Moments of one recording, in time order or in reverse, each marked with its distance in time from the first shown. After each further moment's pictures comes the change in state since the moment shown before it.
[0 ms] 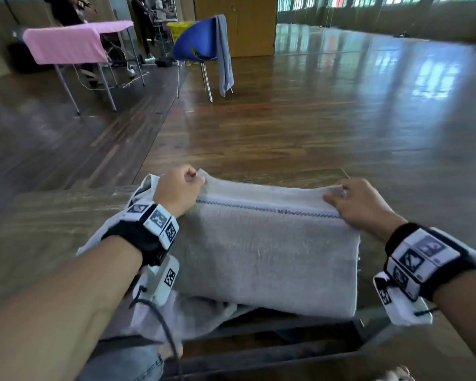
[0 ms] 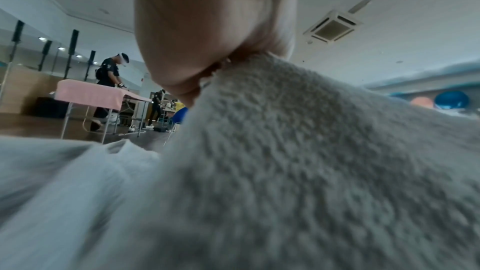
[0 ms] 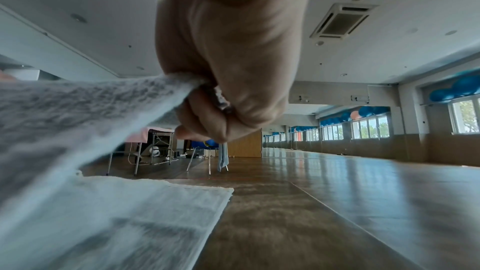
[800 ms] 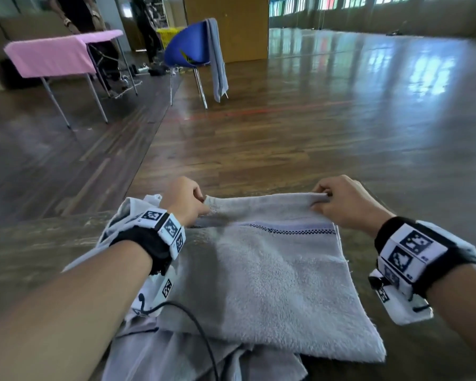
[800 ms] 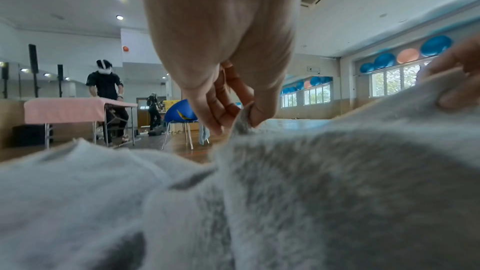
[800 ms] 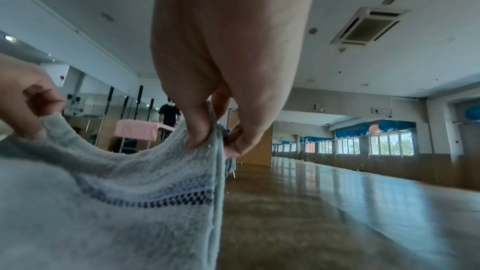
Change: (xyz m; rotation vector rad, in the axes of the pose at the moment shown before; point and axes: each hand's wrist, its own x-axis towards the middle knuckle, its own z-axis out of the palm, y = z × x) left_hand 0.082 -0.017 0.061 0.199 -0.176 0.056; right_hand 0.085 -0.011 0.046 -0.178 -0.075 -0.175
